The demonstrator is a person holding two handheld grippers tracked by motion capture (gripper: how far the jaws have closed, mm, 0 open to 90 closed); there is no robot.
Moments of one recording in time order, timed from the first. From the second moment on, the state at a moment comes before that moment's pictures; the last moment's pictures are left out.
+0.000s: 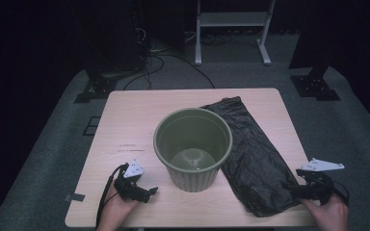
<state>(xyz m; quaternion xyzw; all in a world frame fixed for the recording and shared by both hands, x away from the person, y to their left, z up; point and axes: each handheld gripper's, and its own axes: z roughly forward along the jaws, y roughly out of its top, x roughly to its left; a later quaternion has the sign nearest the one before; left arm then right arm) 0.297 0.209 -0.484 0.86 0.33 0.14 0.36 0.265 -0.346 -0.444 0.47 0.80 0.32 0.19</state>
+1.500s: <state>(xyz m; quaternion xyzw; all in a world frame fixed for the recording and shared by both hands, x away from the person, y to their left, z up) 0.297 0.209 -0.484 0.86 0.32 0.14 0.36 0.372 -0.282 -0.475 0.43 0.82 0.35 0.14</state>
